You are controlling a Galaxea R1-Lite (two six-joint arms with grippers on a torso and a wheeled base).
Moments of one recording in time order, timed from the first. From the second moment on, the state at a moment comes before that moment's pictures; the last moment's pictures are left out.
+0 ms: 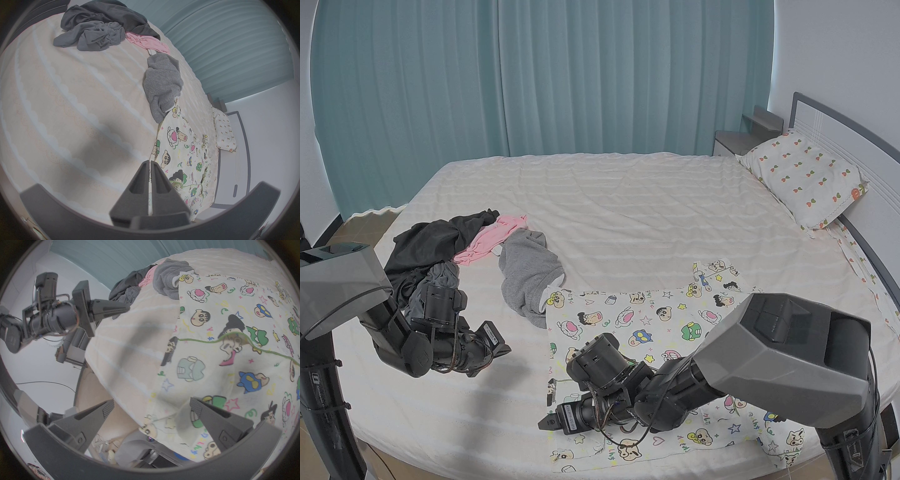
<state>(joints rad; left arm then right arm) -0.16 2.17 -0.70 -0.68 -0.28 -0.88 0.91 2.45 -1.27 -0.21 0.17 0.55</state>
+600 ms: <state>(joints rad) -0.17 2.17 -0.70 -0.69 -0.27 -0.87 0.90 2.46 -1.28 -0.03 -0.07 0.44</state>
